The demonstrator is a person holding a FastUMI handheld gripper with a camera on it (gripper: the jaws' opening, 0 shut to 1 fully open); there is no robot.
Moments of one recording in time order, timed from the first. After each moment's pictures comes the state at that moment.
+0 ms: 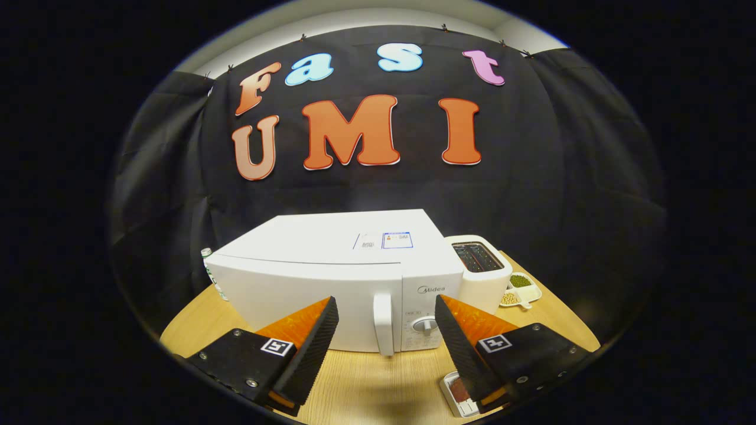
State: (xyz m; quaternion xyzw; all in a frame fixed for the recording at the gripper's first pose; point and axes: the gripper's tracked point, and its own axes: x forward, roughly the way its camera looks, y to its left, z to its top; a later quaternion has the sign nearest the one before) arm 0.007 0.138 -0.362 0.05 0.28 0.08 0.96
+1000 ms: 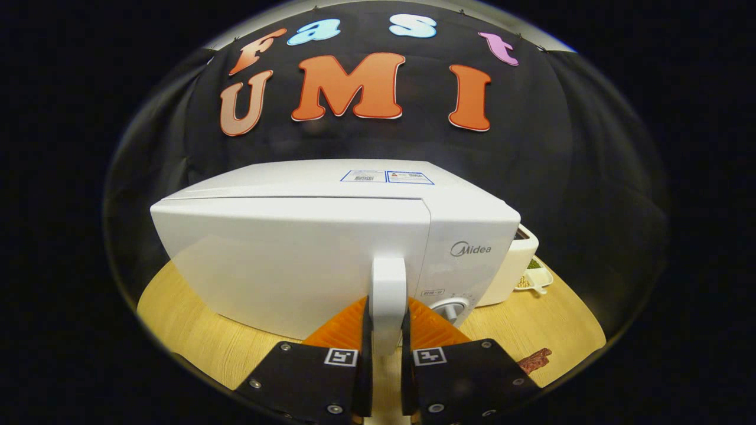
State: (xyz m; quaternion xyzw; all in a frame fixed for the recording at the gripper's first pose) arm 0.030 0.150 -0.435 0.02 0.33 0.04 0.94
